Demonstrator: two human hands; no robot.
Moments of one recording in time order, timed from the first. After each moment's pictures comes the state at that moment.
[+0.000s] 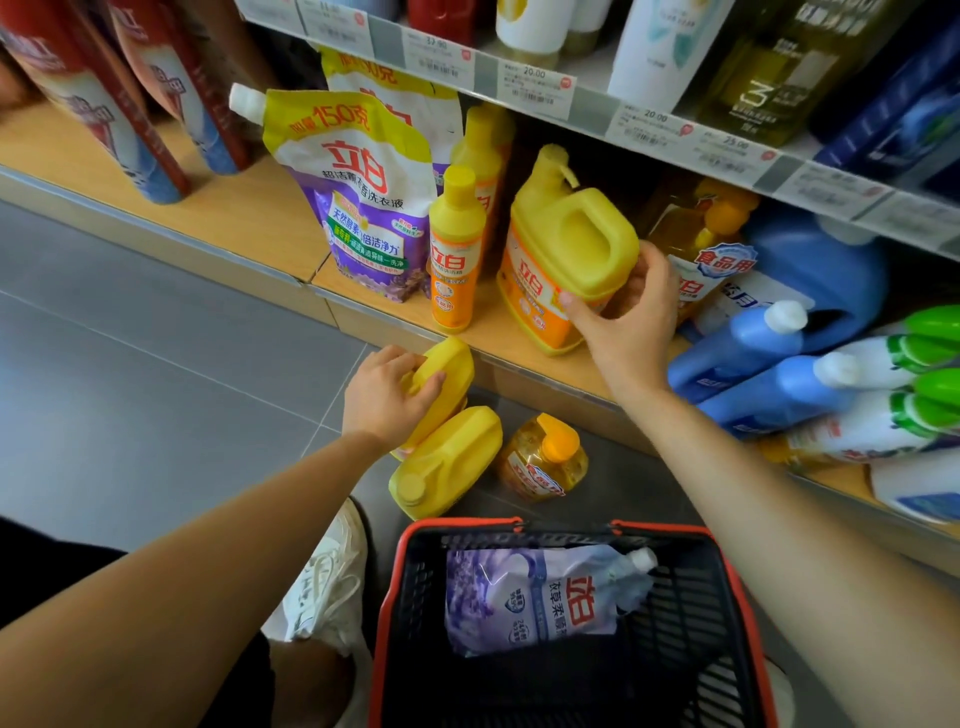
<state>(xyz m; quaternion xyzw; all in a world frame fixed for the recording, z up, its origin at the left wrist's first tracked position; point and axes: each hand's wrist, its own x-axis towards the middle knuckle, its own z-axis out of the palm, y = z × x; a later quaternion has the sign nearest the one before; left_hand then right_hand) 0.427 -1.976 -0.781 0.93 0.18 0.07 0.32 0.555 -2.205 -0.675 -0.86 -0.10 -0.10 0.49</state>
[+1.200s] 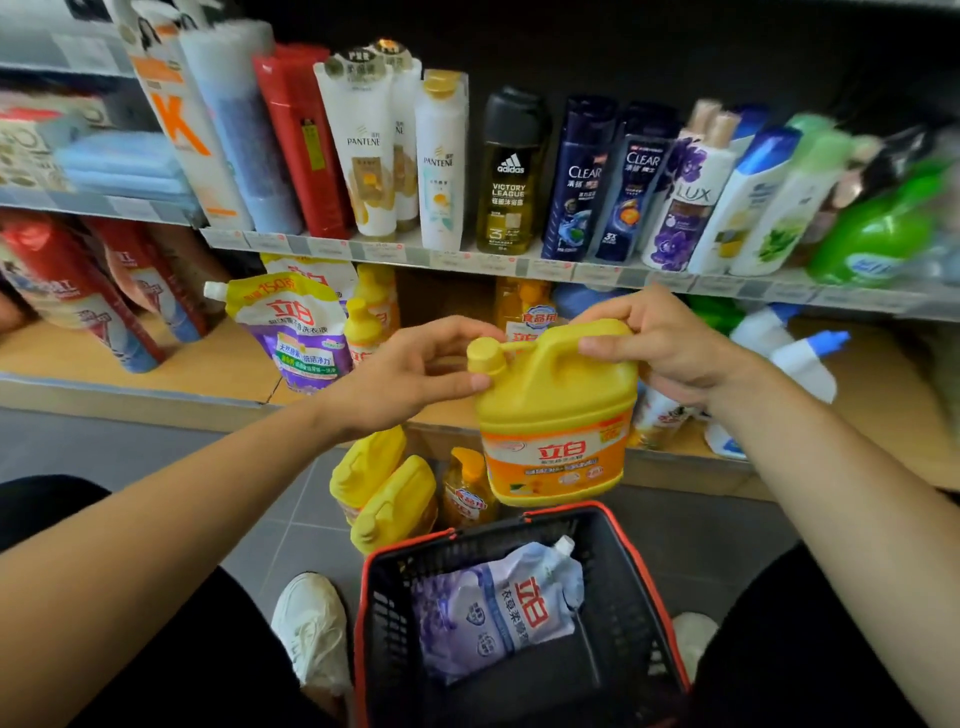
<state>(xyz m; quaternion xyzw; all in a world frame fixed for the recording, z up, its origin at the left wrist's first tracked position) 0.399 -2.085 -0.499 0.75 -0.20 -0.10 0.62 0.462 -2.363 -0.466 -0.72 -0.22 0.22 0.62</state>
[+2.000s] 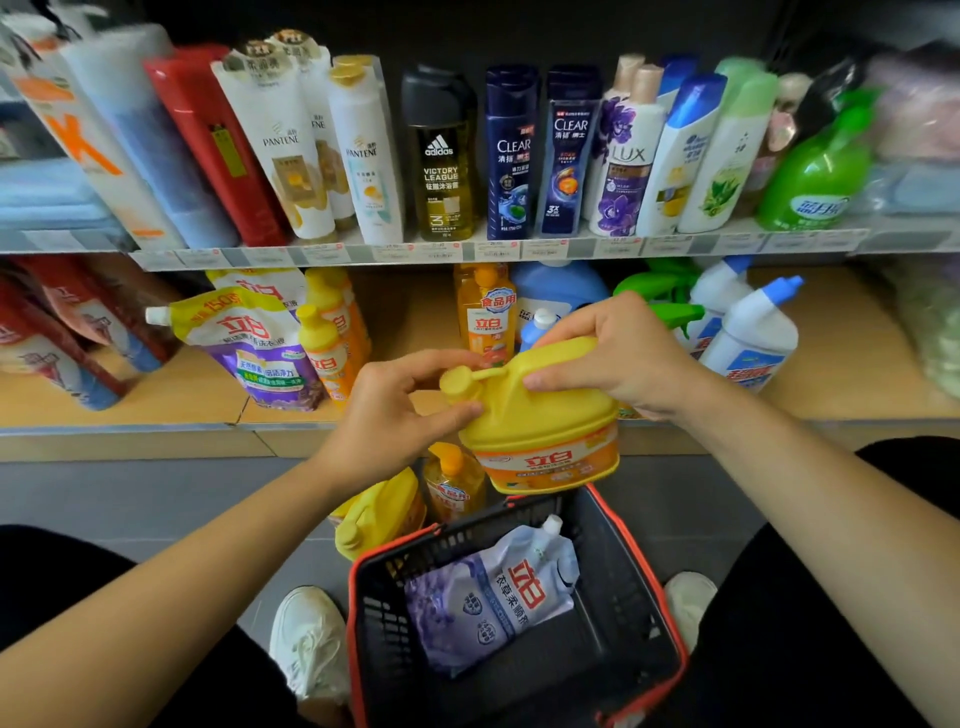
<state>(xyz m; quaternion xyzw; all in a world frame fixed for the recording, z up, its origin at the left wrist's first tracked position) 0.376 -2.128 -0.522 0.84 -0.22 0.10 0.49 0.425 -2.373 -0.485 -0.82 -0.21 0.04 0.53</state>
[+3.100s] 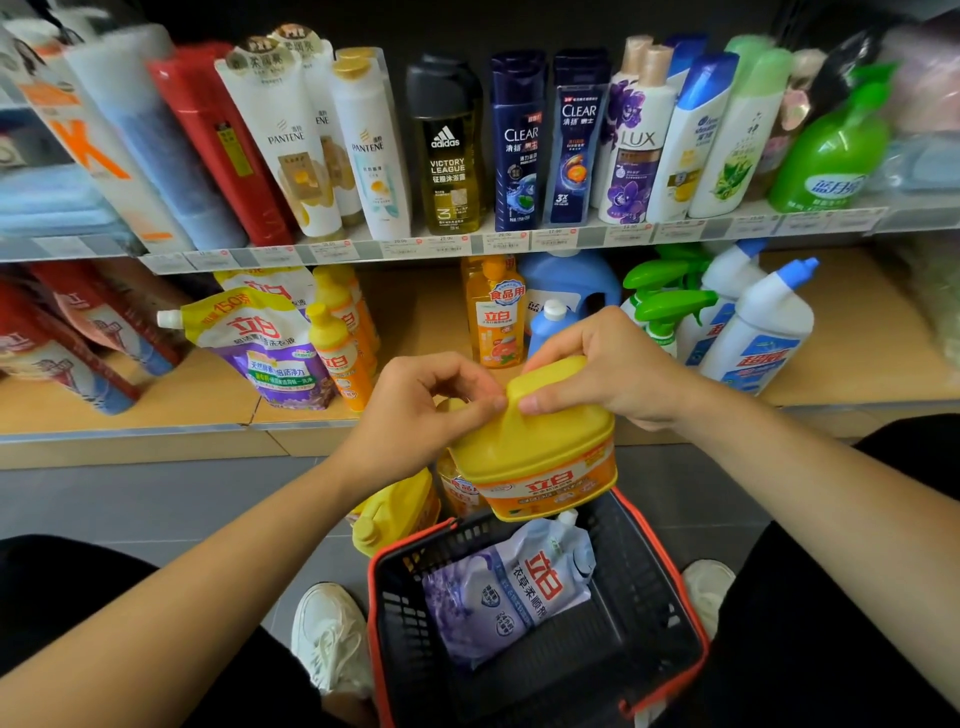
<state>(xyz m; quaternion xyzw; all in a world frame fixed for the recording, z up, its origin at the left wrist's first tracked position) 0.371 -2.132 -0.517 0.82 -0.20 0.03 0.54 0.416 -2.355 -0.496 -0.79 -0.22 0.12 0.56</state>
